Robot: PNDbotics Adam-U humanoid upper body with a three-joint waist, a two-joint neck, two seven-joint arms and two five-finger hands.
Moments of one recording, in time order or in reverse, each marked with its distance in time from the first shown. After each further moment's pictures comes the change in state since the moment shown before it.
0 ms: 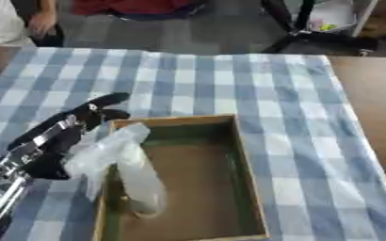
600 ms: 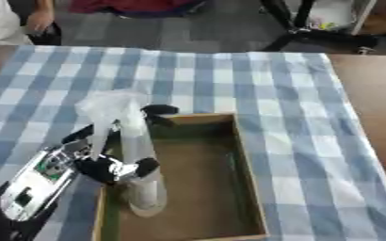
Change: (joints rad) left arm -0.125 -0.052 -0.155 0.109 -0.067 -0.011 0.006; right arm -0.021 0.000 0.017 0.008 0.002 0.006 0.019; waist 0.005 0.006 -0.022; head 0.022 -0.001
